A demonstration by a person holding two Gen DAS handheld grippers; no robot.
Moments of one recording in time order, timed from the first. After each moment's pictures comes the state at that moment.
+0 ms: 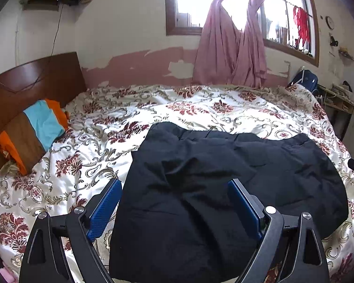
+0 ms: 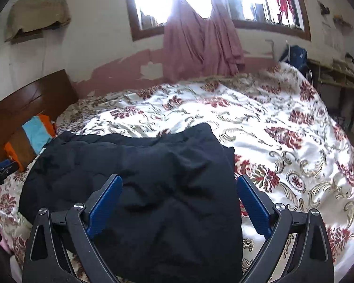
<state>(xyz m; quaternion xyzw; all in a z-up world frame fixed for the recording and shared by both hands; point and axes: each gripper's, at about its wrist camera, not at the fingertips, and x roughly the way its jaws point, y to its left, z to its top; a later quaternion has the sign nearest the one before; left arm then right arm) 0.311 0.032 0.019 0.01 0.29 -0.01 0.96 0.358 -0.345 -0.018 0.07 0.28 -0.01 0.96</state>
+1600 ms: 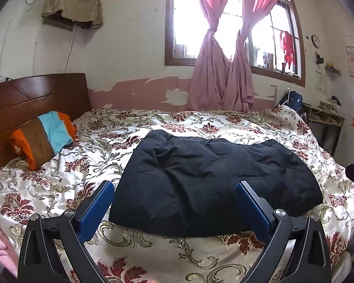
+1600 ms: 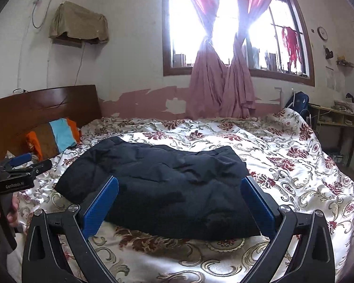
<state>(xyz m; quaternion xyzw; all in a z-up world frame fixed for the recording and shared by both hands) 0.159 0.007 0.019 0.00 0.20 -0.01 0.98 0.191 -0.252 0.008 0.01 0.15 0.01 0.99</state>
